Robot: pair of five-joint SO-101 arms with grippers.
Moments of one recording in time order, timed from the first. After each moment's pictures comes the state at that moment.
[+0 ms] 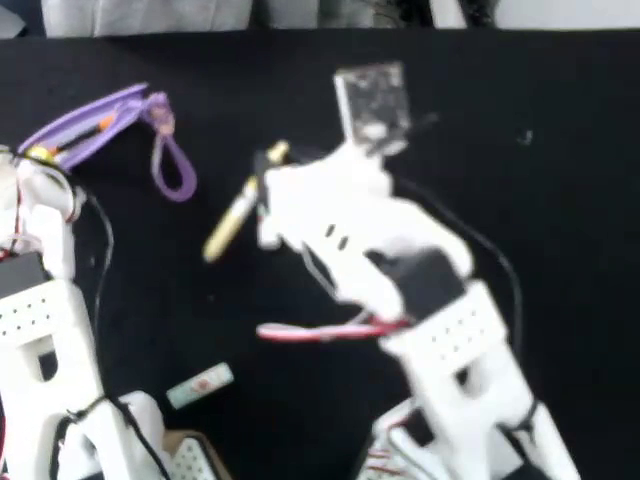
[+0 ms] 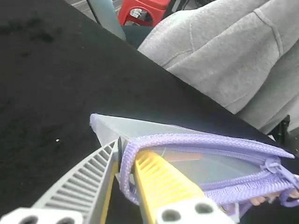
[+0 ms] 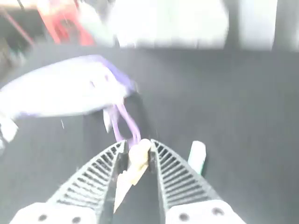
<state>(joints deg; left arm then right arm) -28.2 -42.7 42.9 30.2 18.9 -30.7 -39.3 22.2 54.5 -16.4</state>
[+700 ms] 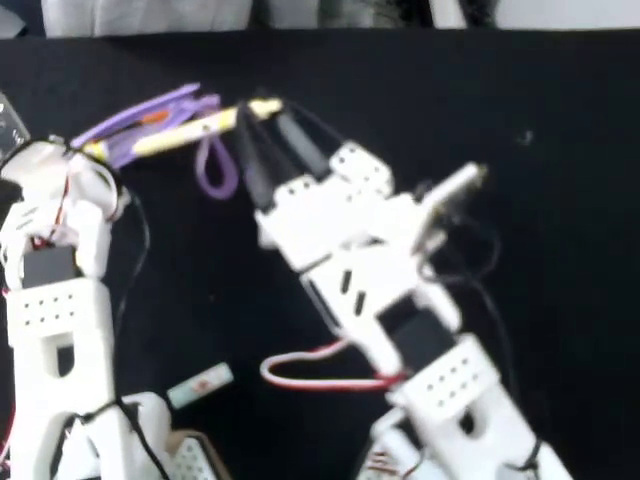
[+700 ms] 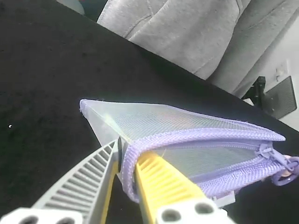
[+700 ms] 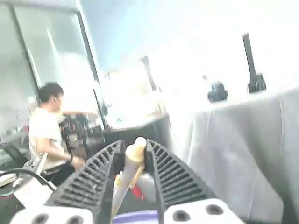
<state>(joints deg) -18.5 -42.8 42.9 33.5 19.0 -33.8 -56.7 52.4 -4.1 -14.7</state>
